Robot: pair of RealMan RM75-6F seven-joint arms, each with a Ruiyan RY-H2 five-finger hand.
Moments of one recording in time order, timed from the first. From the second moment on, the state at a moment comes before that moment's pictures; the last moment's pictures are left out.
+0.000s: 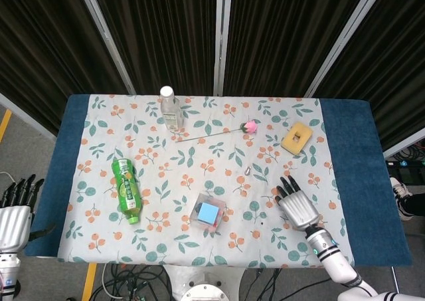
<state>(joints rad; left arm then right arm) -0.03 -1.21 -0.04 -1.56 1.47 1.53 0.11 0.45 -1.44 -0.04 -1.57 -1.37 1.11 -0.65</state>
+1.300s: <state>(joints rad) -0.02 -1.21 -0.04 -1.57 1.47 1.54 0.12 0.45 -1.37 0.04 -1.64 -1.35 1.07 -0.21</state>
